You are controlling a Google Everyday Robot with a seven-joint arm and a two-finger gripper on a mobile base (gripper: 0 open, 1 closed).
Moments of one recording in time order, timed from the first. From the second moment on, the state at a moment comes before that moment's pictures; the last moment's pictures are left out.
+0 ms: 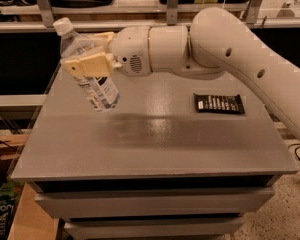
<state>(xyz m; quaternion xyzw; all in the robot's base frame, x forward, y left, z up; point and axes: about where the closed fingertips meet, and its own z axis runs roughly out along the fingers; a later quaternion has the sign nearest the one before) 0.509 0.138 1.001 -0.50 0.55 0.44 0.50</state>
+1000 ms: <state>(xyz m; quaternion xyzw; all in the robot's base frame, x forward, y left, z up) 0.502 0.132 0.987 -0.49 0.49 0.47 0.54</state>
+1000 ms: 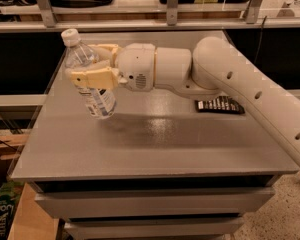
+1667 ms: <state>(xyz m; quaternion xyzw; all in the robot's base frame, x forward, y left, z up) 0.503 0.126 0.965 -0.48 0.47 0.49 0.56</state>
